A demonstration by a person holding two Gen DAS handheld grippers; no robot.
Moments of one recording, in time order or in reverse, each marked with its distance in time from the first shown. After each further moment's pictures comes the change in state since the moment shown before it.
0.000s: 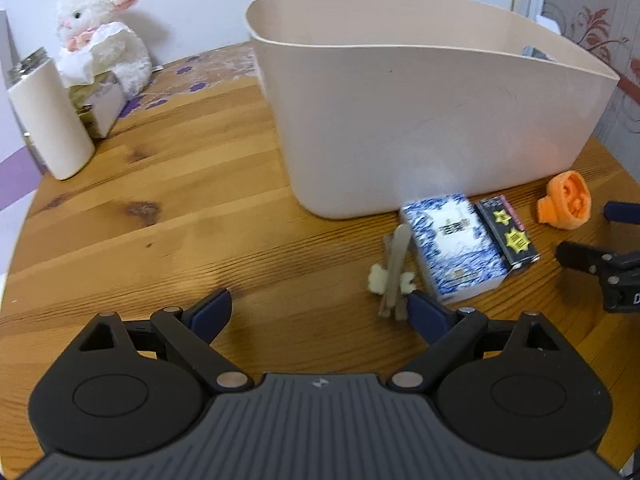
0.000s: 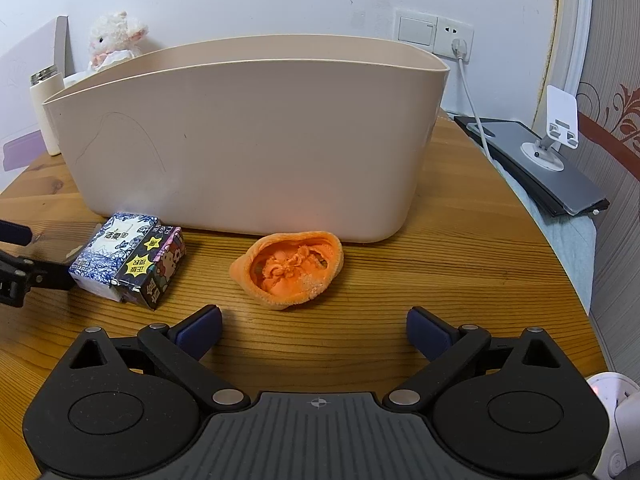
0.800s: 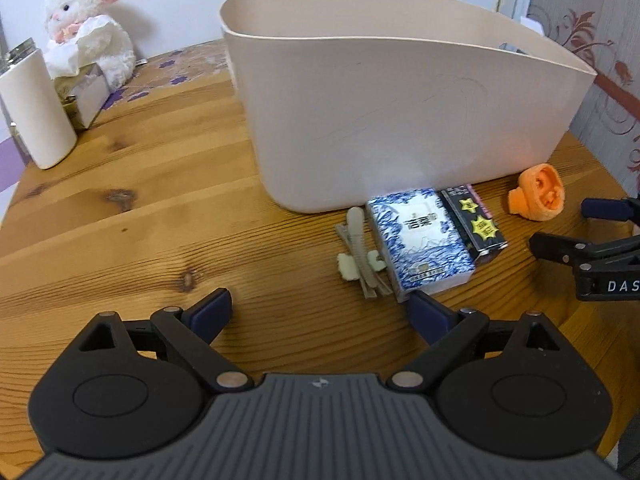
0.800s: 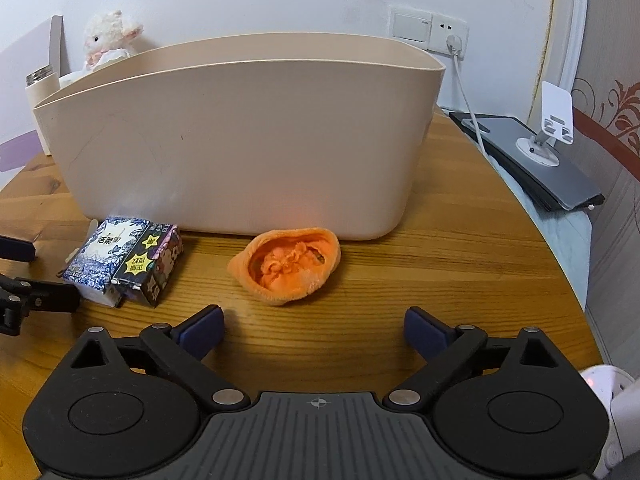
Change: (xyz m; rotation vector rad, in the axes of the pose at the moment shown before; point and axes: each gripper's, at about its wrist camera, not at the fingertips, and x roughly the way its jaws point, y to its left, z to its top) left arm -0.008 -0.010 -0.009 -0.010 0.011 -0.027; right arm -0.002 0.001 0.001 0.009 0.009 -0.012
